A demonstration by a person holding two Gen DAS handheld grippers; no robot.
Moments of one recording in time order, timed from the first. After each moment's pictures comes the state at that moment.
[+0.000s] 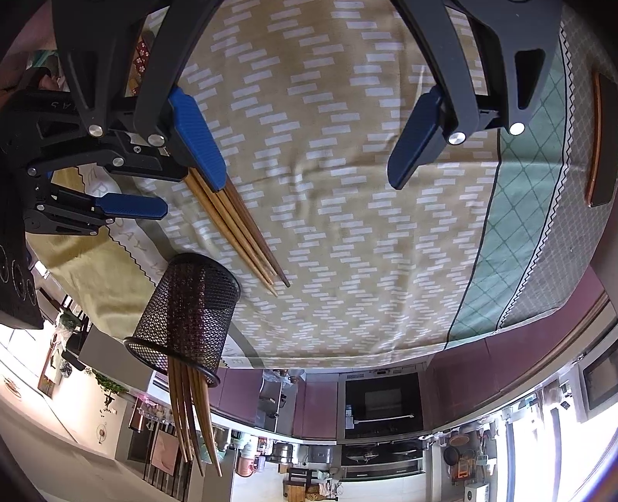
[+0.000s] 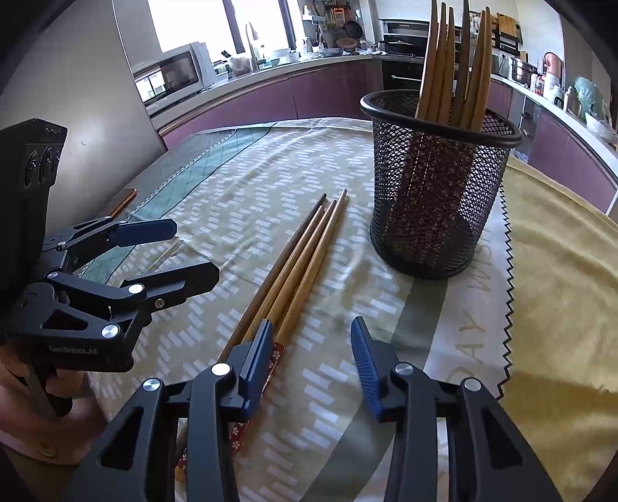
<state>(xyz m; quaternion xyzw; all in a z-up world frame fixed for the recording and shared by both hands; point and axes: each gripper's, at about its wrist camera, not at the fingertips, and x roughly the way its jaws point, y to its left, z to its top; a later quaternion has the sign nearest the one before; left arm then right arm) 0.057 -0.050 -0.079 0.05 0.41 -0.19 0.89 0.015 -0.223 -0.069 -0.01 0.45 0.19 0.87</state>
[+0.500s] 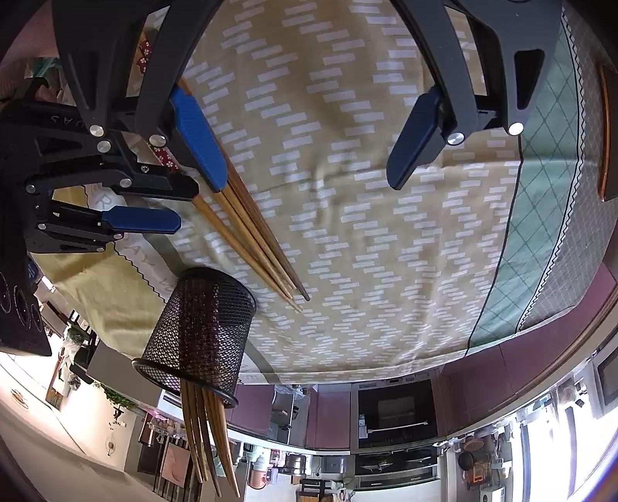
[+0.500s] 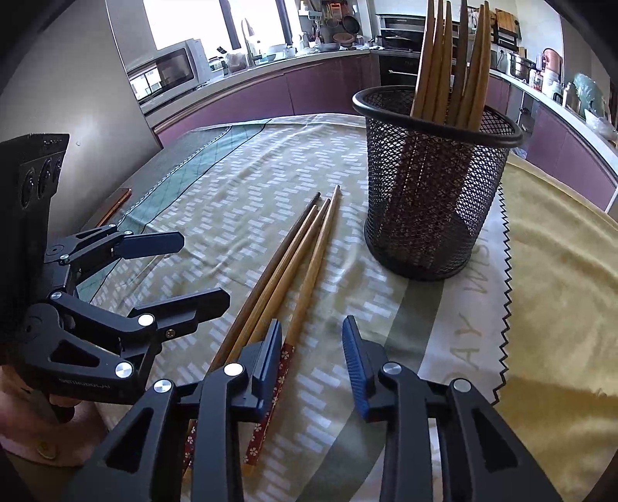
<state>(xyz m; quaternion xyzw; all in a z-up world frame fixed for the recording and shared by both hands) 0.061 -0.064 -0.090 0.06 0.43 -0.21 0.88 0.023 -0.222 -0.070 -0.01 0.46 0.19 0.87</state>
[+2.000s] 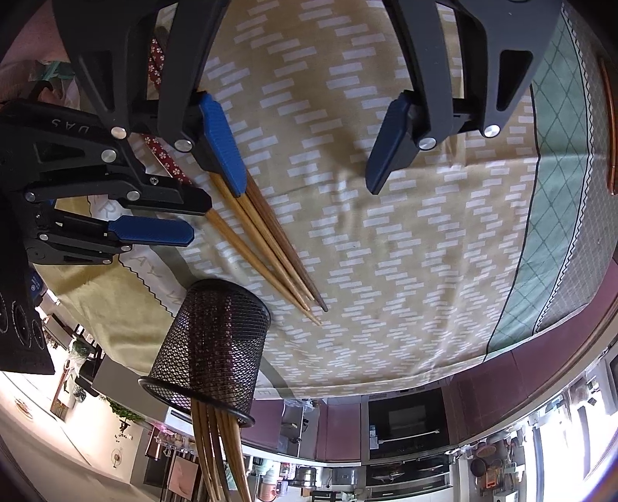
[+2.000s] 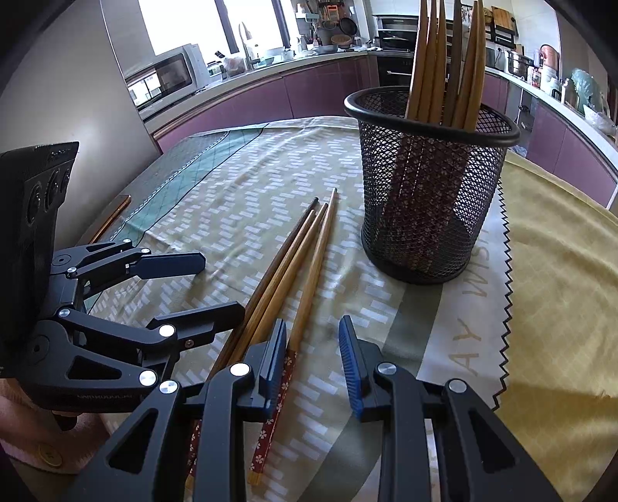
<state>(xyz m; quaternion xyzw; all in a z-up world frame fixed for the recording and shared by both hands) 0.065 -0.078 -0.099 0.07 0.45 -0.22 0.87 0.025 -0.226 -0.070 0.00 0.45 0.19 0.87</state>
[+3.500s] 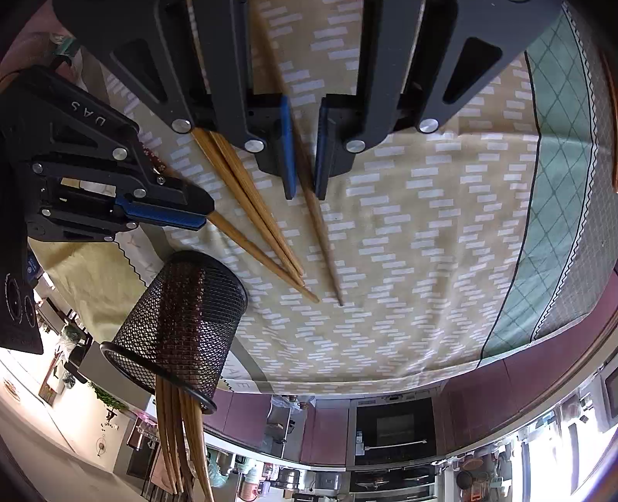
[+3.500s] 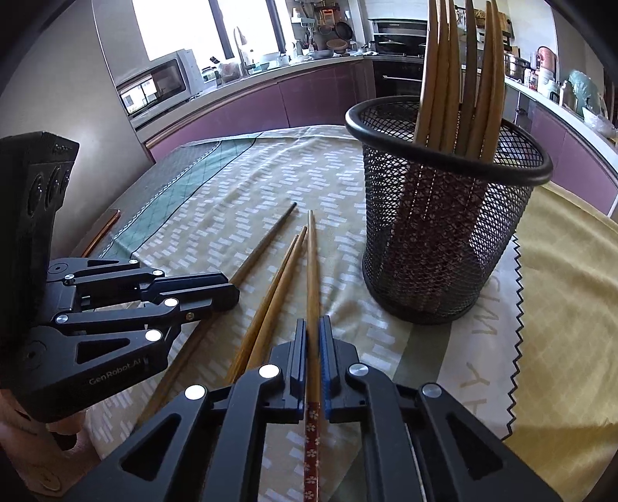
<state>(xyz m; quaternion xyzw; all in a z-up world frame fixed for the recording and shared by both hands) 0.092 -0.074 -0.099 0.04 0.46 -0.20 0.87 0.047 -0.218 -0.072 0.01 0.44 0.18 0.88</state>
